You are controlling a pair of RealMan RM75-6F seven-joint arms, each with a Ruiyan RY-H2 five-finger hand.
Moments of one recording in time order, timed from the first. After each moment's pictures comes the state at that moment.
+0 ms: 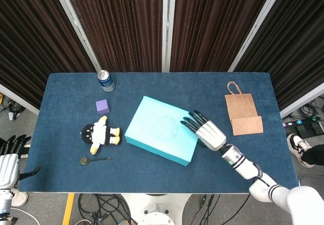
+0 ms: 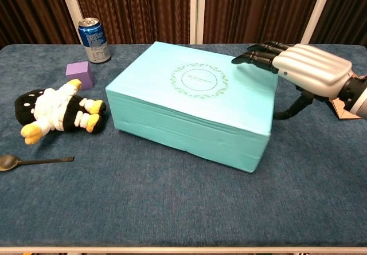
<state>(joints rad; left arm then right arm) -0.02 -1.21 -0.04 -1.55 1.41 1.50 0.00 0.67 -1.71 -0.03 -0.85 -1.77 1.29 0.20</state>
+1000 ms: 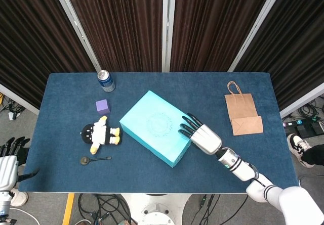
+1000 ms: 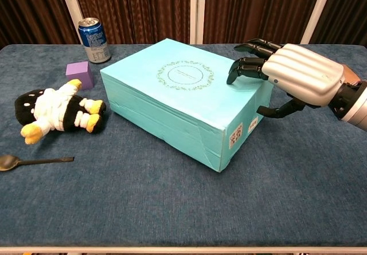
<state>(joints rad) 0.00 -1.22 -0.04 -1.53 1.42 1.49 -0.02 0.67 -1.78 -0.05 -0.73 -1.81 1.39 0.15</state>
